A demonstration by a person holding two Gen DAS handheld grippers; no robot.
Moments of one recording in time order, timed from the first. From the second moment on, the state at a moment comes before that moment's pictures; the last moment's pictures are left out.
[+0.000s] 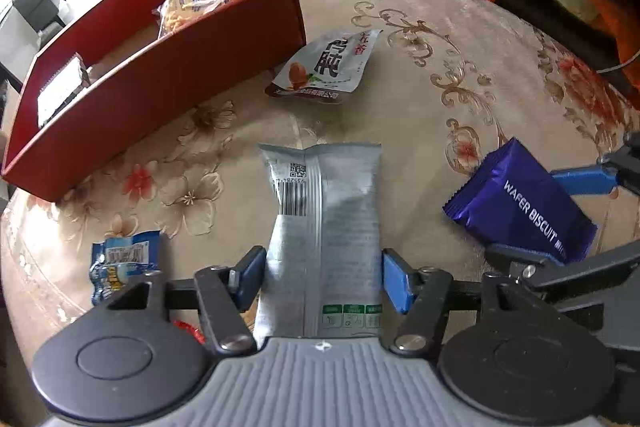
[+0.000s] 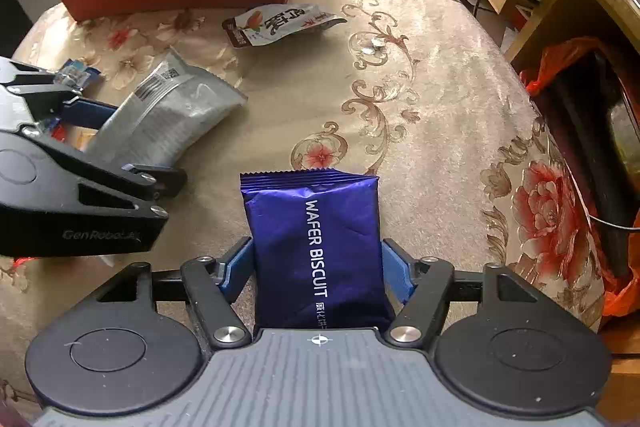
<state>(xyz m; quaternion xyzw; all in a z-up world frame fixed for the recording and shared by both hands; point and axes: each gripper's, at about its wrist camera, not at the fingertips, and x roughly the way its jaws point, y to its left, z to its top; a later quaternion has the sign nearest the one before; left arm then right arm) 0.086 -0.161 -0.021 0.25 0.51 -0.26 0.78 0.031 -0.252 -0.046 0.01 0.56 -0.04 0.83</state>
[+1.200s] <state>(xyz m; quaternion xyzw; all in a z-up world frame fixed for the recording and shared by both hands) 0.086 -0.139 0.003 0.21 0.49 -0.24 0.81 0.042 -0.247 -0.015 0.00 0.50 -0.09 0.86</state>
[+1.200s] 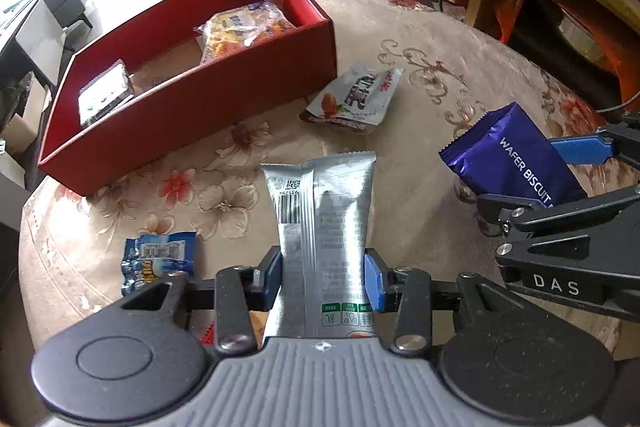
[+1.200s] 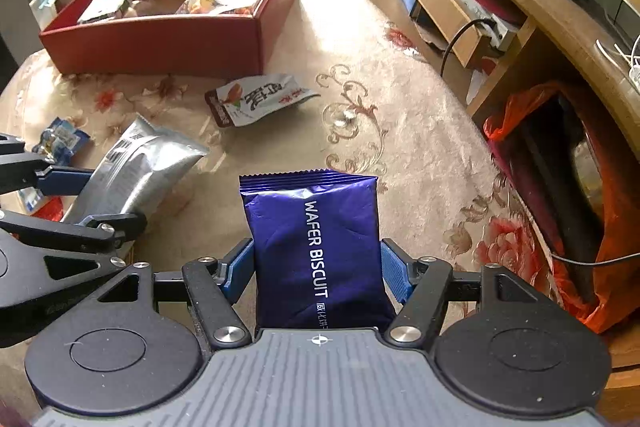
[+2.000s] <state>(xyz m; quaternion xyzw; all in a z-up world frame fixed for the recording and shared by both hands) 0.107 -0.116 0.034 0.18 0.45 -0.19 0.85 0.068 -0.219 0.009 -0.03 0.47 -0.08 0.88</state>
